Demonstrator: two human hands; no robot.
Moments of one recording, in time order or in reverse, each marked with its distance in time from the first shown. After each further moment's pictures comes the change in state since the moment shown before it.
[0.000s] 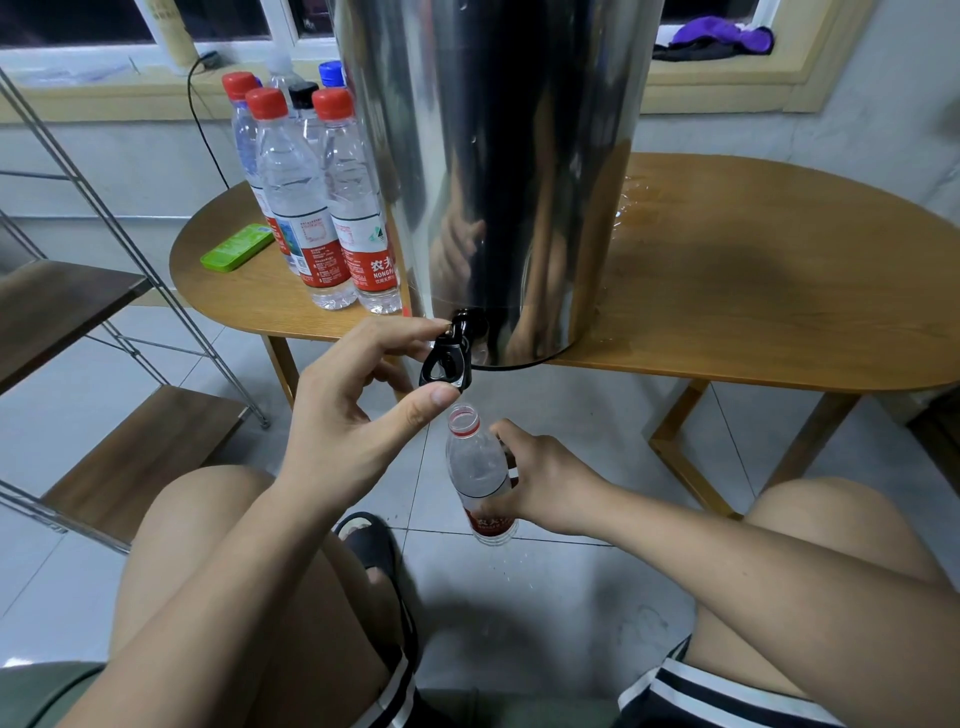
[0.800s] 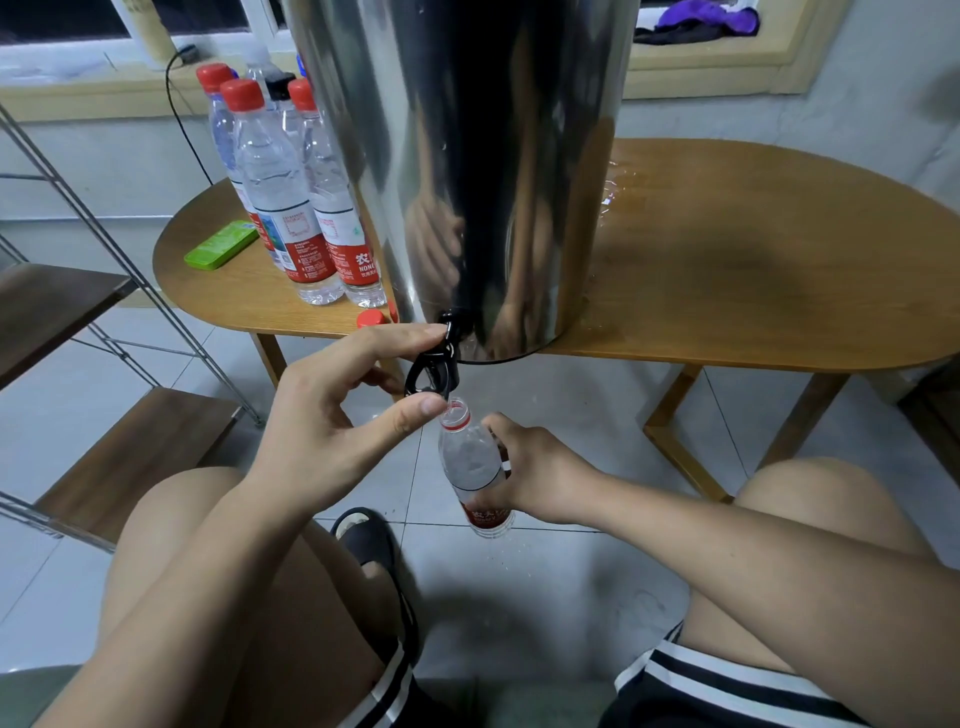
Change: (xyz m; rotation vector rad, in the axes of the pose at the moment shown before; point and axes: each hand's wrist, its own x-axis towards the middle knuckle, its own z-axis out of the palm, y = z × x) left_hand -0.001 0.000 -0.012 0.068 -0.137 0.017; right_hand -0.001 0.002 0.000 -0.025 -0.004 0.019
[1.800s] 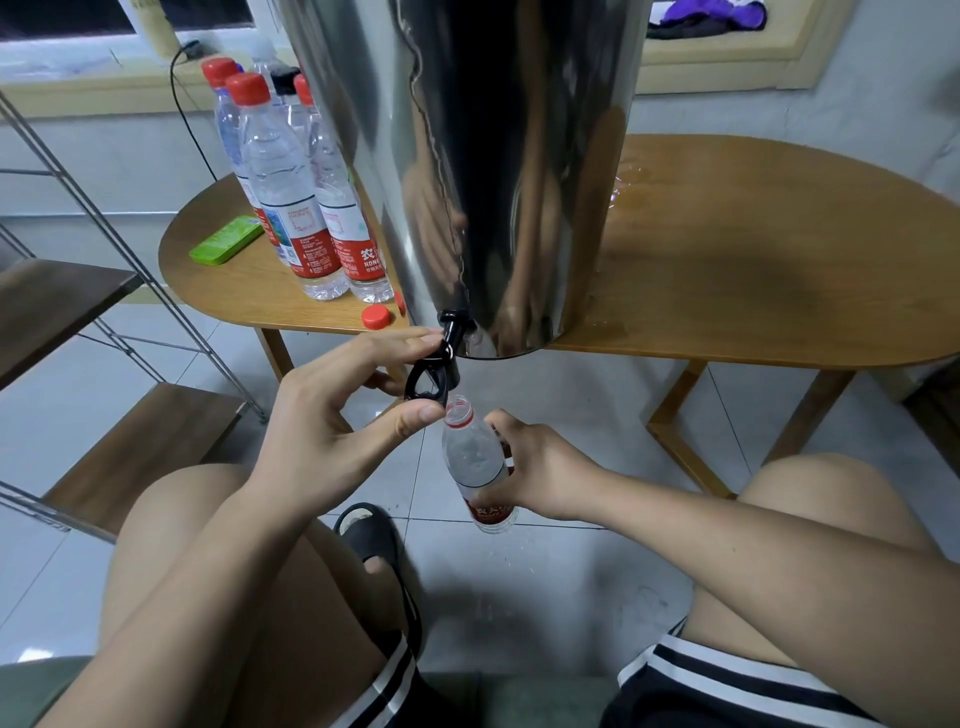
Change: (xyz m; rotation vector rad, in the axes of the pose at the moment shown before) left_hand -0.008 0.002 -0.002 0.028 0.026 0.030; right_hand 0.001 0.001 0.003 -0.039 0.003 -0.026
